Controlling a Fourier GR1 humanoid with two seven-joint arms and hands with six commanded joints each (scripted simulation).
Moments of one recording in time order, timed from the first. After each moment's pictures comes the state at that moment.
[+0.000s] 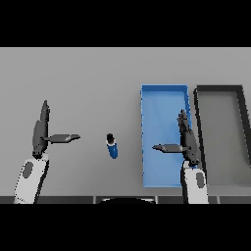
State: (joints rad) left arm -0.11 0.43 -0.16 -1.48 0.24 0.26 0.01; right arm 0.00 0.00 0.00 -1.57 0.00 0.00 0.00
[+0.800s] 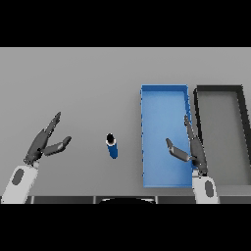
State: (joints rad) left arm -0.02 0.62 -0.25 -1.52 0.24 -0.07 -0.19; right arm 0.11 -0.16 0.07 -1.69 0.17 0.04 -0.13
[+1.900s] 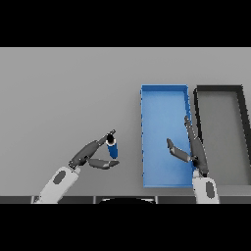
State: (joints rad) left arm -0.12 0.34 -0.55 -1.49 0.06 -0.14 -0.06; right arm 0.12 -0.16 0.07 -1.72 0.16 0.05 -0.09
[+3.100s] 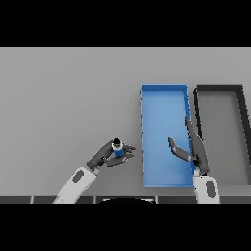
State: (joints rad) left arm -0.15 0.13 -0.58 -1.38 0.02 -0.07 -0.21; right arm 0.11 -0.16 0.06 -1.71 0.14 0.06 -0.09
